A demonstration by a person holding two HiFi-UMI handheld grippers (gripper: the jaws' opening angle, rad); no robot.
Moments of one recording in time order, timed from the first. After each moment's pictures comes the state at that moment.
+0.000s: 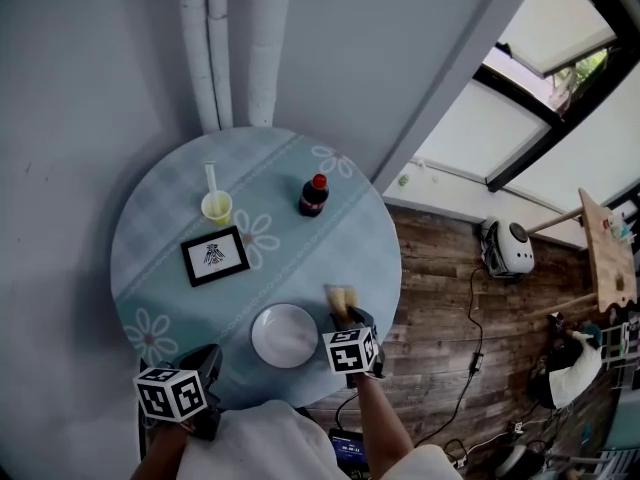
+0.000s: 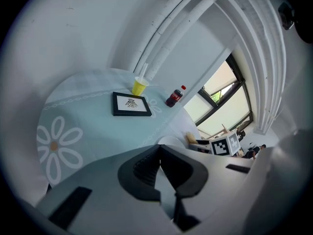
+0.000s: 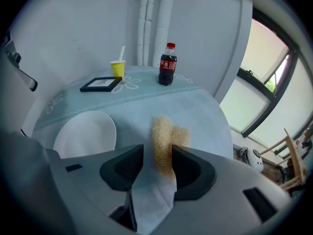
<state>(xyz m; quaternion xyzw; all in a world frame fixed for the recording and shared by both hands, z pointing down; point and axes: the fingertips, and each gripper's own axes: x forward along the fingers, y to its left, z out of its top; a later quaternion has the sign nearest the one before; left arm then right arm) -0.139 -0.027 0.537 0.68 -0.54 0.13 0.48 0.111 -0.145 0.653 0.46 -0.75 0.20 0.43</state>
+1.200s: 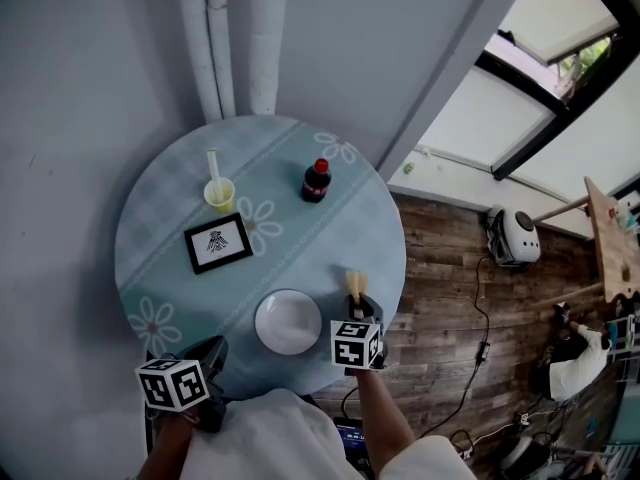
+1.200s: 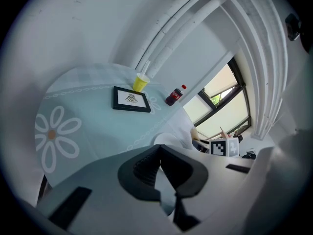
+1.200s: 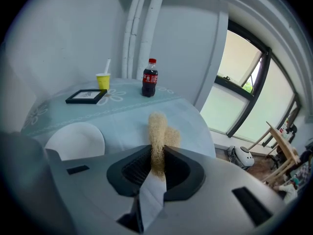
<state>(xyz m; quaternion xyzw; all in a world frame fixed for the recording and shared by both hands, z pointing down) -0.132 -0.017 0.541 0.67 -0.53 0.11 0.50 0.130 -0.154 0.630 0.56 -0.73 0.17 0.37</state>
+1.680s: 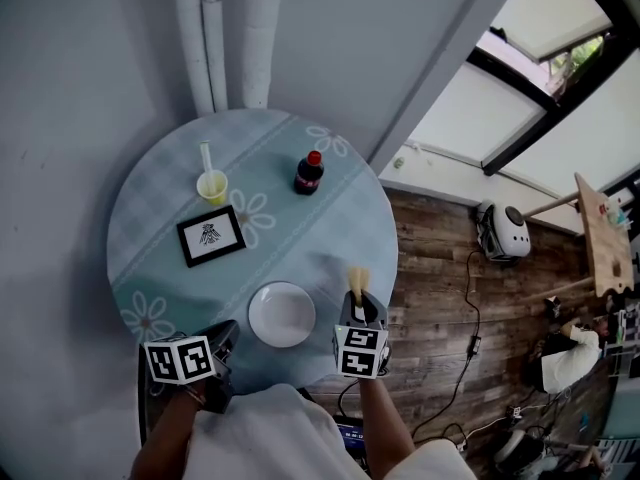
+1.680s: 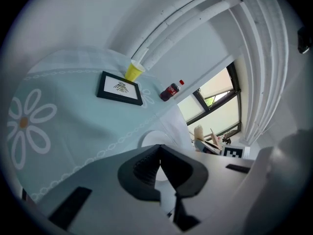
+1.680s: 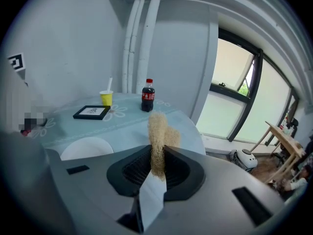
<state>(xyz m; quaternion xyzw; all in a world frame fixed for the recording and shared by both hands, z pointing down) -0.102 -0.040 0.563 0.68 -0.48 0.08 0.54 0.136 -0.140 0.579 0.57 -0.75 0.15 0.31</state>
